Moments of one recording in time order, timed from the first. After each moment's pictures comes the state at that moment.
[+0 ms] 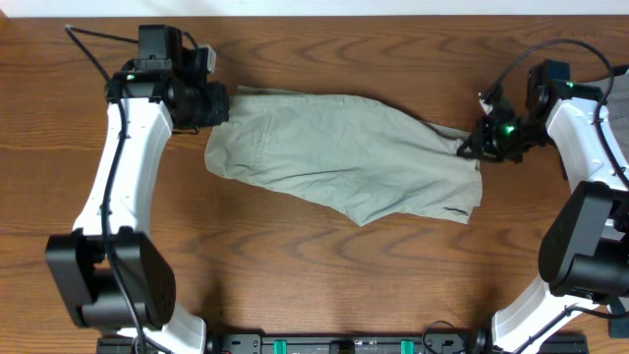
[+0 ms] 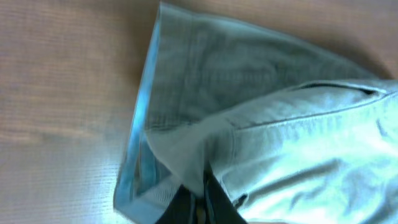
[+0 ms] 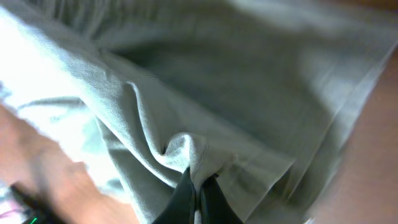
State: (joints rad) left arm 0.02 1.76 1.53 -0.92 0.28 -0.09; right arm -0.19 1.91 1.45 -1.10 -0.53 -0.11
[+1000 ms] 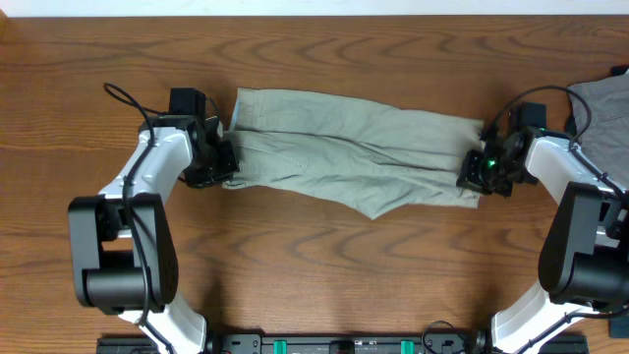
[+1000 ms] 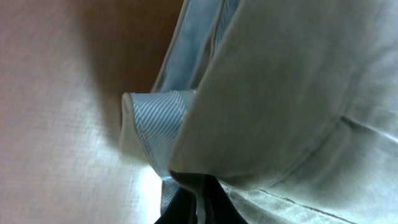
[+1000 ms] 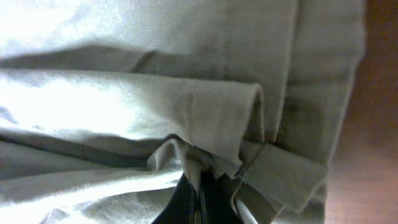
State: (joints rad) left arm 0.02 1.84 1.17 -0.77 0.21 -0.25; right arm -0.17 1.87 1.08 -0.68 -0.32 0.14
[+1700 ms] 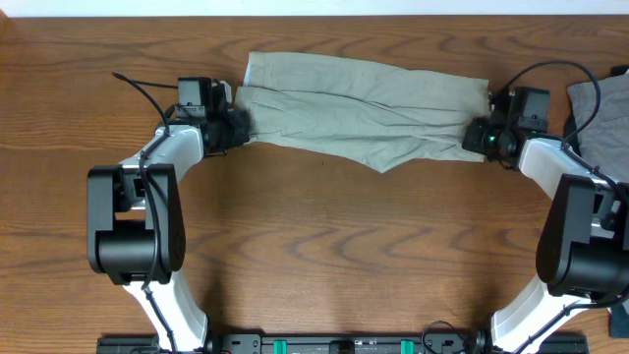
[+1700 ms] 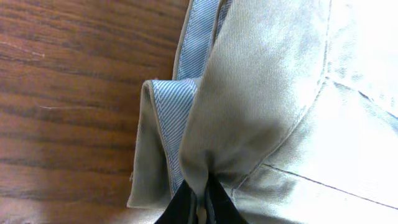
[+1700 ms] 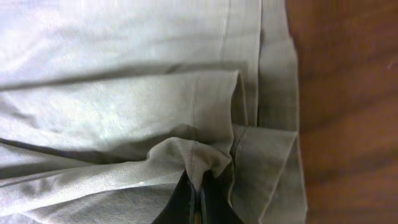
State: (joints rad) left arm 0.00 2.00 1.17 -0.24 0.28 -0.26; right arm -0.16 1.91 1.06 -0.17 -0.23 0.17
